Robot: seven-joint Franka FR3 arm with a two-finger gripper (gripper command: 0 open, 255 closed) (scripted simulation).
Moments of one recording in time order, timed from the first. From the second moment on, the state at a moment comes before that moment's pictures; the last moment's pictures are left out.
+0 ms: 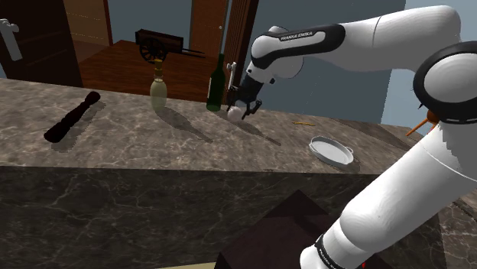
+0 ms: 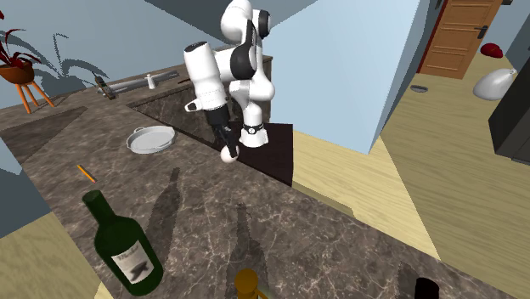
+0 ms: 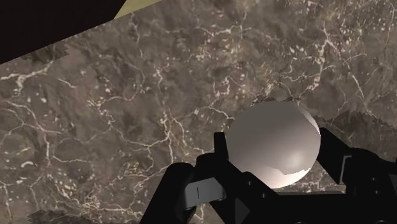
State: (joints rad) arm -0.13 -0.09 0.05 -2.10 0.28 2.12 0.63
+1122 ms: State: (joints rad) arm -0.31 -0.25 -0.20 -2.23 0.24 1.99 0.25
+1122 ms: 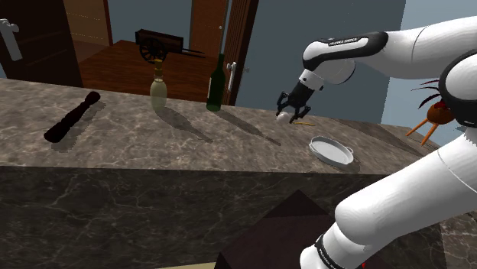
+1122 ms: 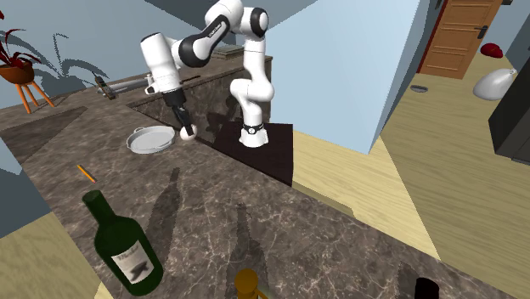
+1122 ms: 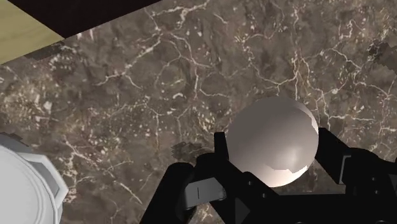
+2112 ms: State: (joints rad) arm -0.46 -0.12 -0.44 -2.08 0.21 1.87 -0.11
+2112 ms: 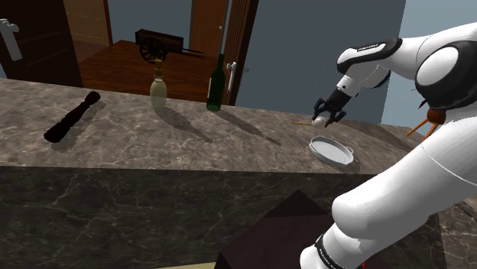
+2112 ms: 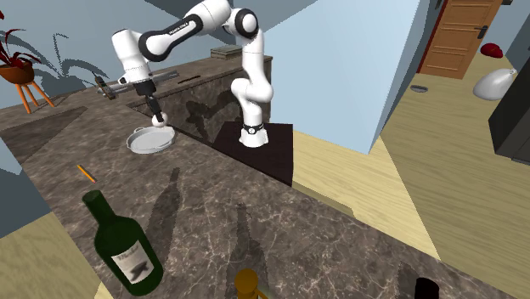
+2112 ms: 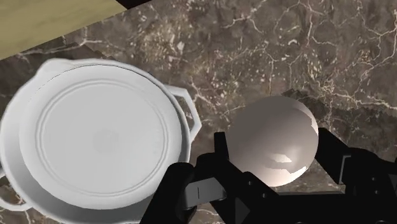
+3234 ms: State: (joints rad) arm -0.74 0.33 -0.62 -1.55 0.38 1.62 -0.55
